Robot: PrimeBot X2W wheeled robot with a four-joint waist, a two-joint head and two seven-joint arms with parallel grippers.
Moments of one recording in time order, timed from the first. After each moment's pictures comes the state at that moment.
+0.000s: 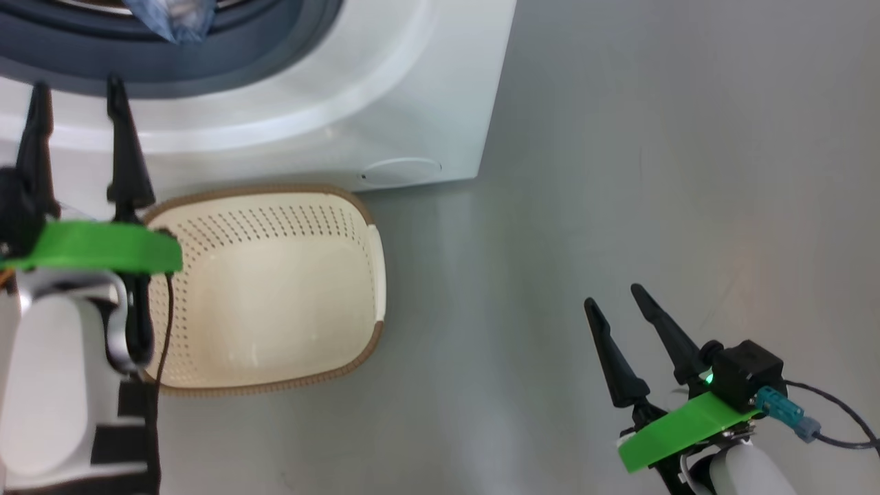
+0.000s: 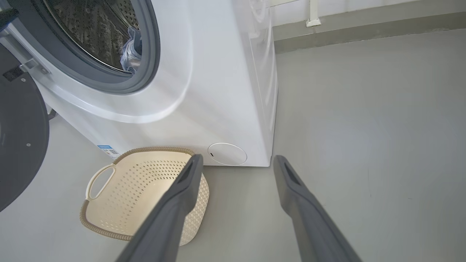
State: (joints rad) left arm -0.67 0.07 0.10 0.36 -0.15 -0.08 -0.26; right arm -0.19 -0.11 0.19 0.19 0.31 0.13 -0.26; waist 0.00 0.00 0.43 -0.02
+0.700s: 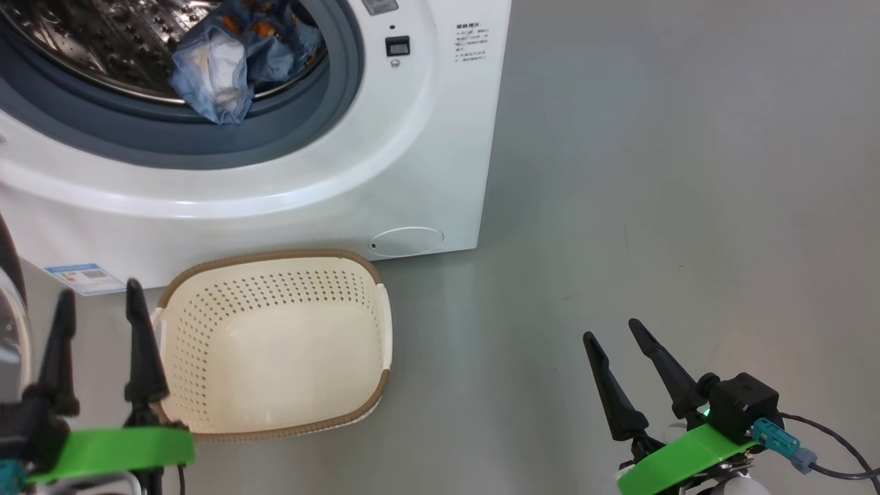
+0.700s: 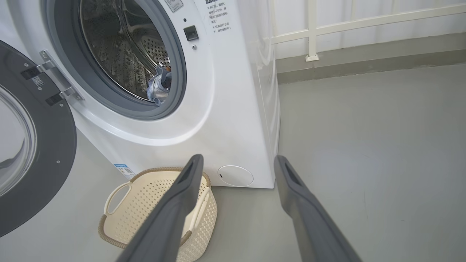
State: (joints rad) left arm -0.12 0.04 0.15 0.00 -0.18 -0.03 -0.26; right arm -0.10 -0.10 0.19 0.18 0.31 0.13 -0.26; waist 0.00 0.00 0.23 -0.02
